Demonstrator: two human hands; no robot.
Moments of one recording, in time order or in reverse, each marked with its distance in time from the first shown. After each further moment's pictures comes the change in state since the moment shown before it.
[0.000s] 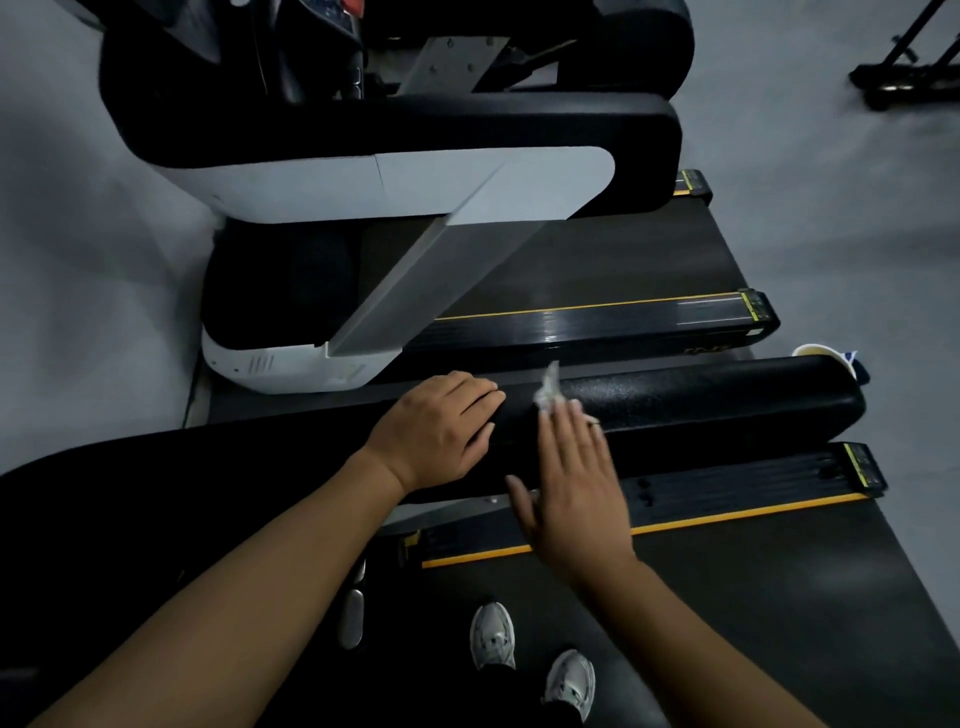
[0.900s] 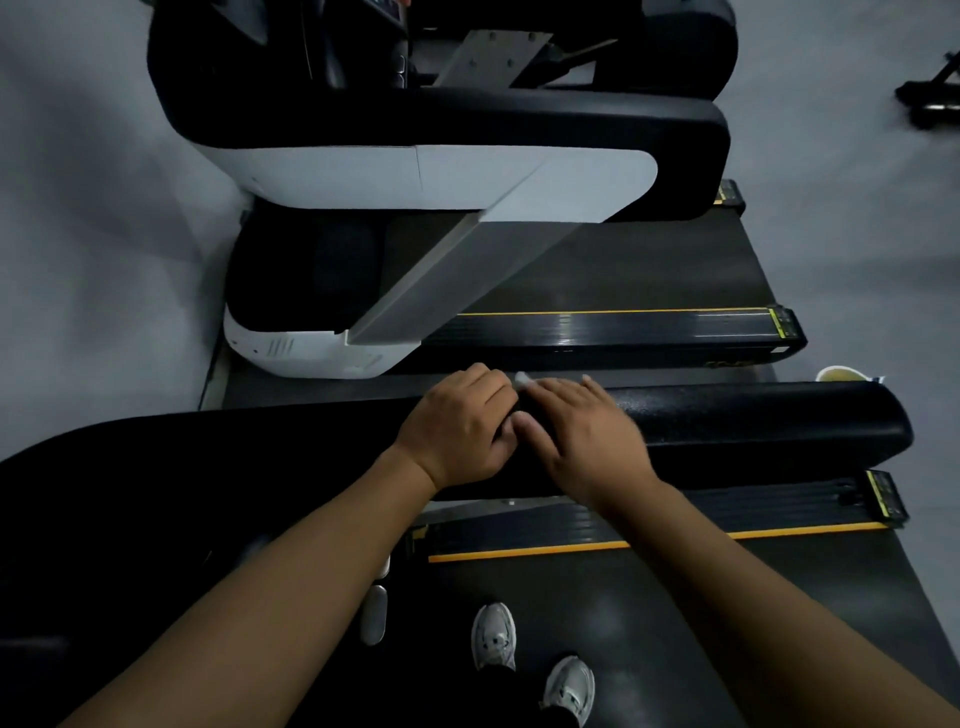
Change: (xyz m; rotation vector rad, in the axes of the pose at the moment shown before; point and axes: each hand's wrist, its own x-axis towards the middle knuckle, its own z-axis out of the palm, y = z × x) left_hand 0.000 -0.002 -0.006 -0.133 0.021 -0.175; right_hand 0.079 -0.002 -0.027 0.179 -0.070 -0.197
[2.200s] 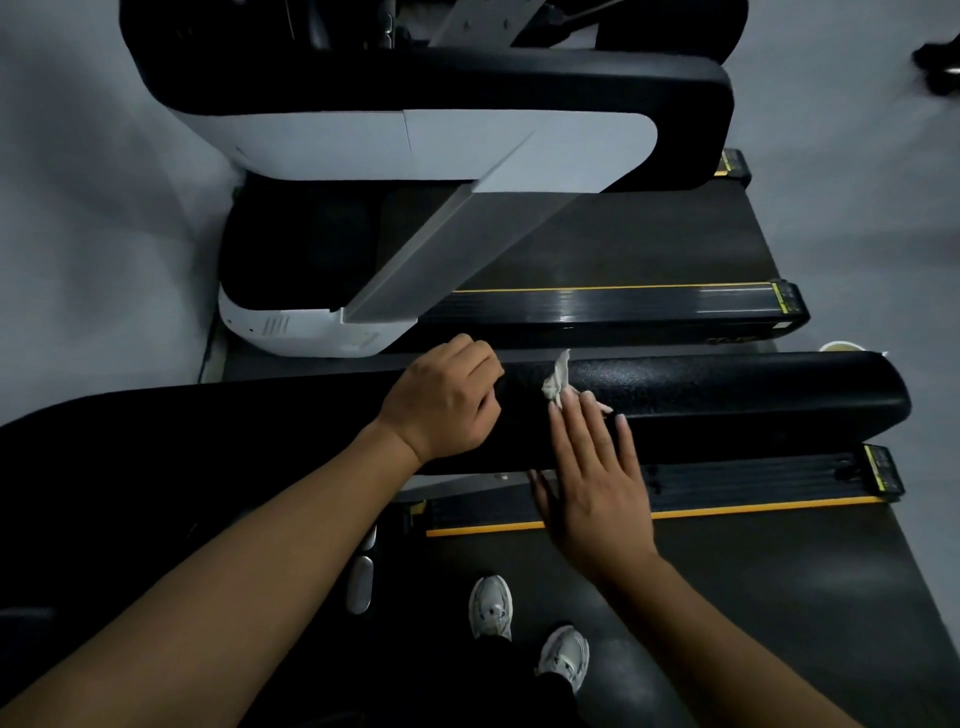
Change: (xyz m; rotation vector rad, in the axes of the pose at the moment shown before) left_hand 0.000 0.000 0.001 -0.009 -0.017 -0.027; right_hand -0.086 0.003 0.045 -0.243 0.184 0.055
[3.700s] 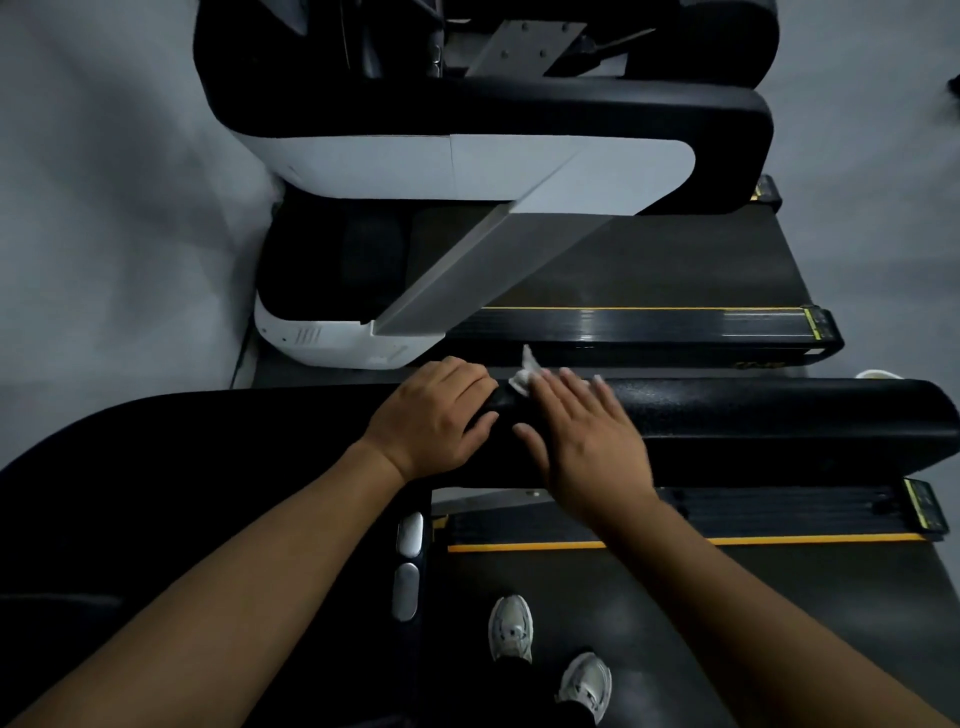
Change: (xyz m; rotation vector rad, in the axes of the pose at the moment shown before) left_hand -0.050 -0.041 -0.021 0.186 0.035 0.053; right_hand 0.073 -0.038 -0.016 0.082 -0.111 -0.095
